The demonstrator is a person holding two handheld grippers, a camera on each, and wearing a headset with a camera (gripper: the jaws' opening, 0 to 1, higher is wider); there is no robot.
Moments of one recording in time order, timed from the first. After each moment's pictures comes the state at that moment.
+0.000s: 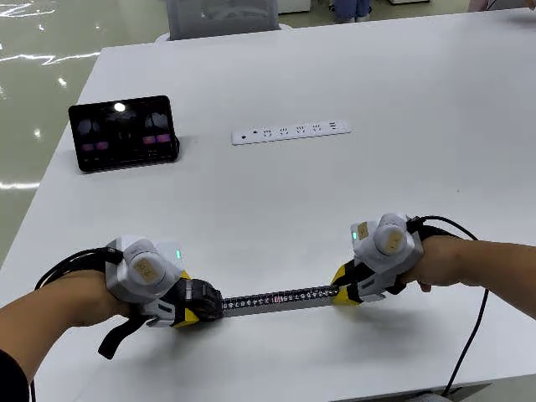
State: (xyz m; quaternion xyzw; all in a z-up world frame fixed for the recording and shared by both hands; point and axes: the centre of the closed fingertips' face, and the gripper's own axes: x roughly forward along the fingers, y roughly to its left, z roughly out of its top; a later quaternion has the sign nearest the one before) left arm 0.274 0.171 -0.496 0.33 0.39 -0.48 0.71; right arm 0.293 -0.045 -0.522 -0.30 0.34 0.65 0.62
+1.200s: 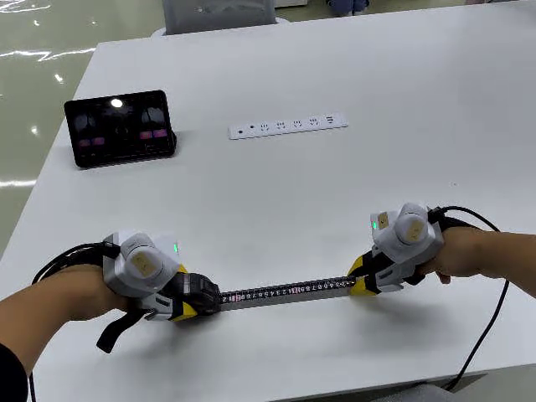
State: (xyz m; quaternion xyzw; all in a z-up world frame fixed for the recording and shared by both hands) left arm 0.273 0.171 -0.496 0.34 0.39 -0.48 0.71; right arm 0.298 -0.075 -0.525 -0.29 0.35 0.63 0.63
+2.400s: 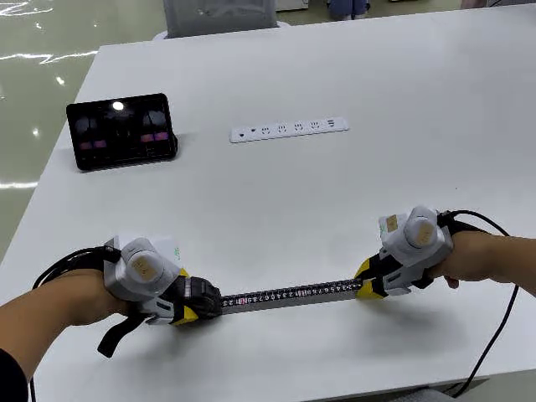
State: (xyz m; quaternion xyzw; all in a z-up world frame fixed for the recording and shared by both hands) left arm 0.274 0.171 -0.494 0.33 0.39 -0.48 0.71; right arm 0.300 -0.082 -0.522 -0.29 0.35 0.63 0.63
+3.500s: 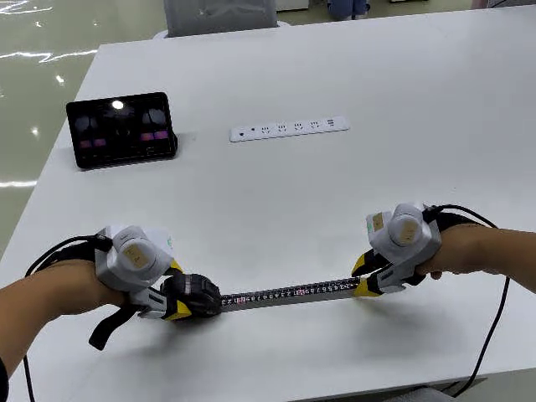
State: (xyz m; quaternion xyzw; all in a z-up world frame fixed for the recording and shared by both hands) left arm 0.278 0.181 -0.485 0.32 0.40 -0.47 0.72; right arm 0.299 -0.079 -0.515 -0.34 0.36 0.61 0.62
